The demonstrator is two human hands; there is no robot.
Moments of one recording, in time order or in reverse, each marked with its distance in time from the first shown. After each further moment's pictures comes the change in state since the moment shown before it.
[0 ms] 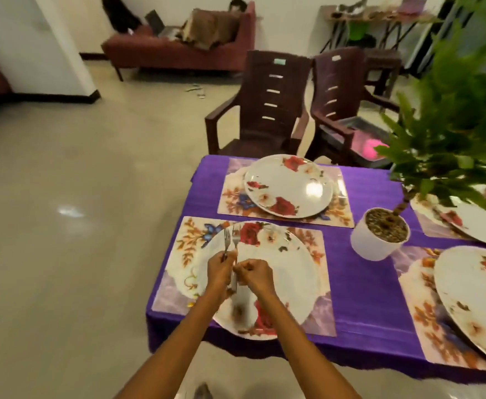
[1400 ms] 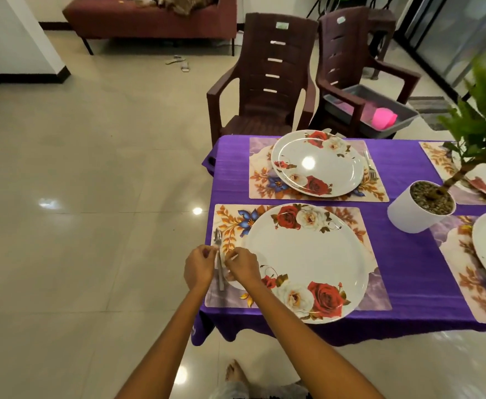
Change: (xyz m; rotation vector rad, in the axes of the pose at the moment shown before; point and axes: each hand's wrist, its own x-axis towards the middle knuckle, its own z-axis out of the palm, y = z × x) left_hand 0.082 -0.019 -0.162 0.556 0.111 0.142; right_hand 0.034 -0.043 0.168 -0.184 0.006 0.068
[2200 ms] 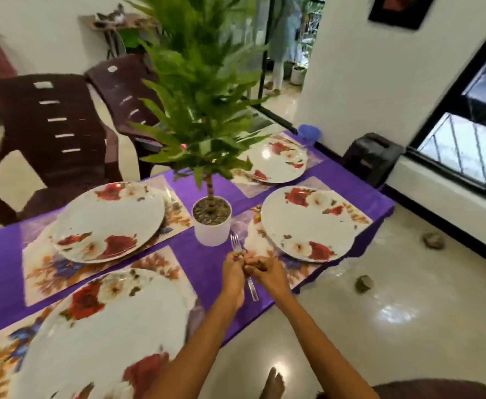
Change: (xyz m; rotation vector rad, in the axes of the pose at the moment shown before) left_hand -0.241 0.255 0.338 -0.735 -0.920 -0.033; right_hand -0.095 0.268 -0.366 0.447 0.626 0.040
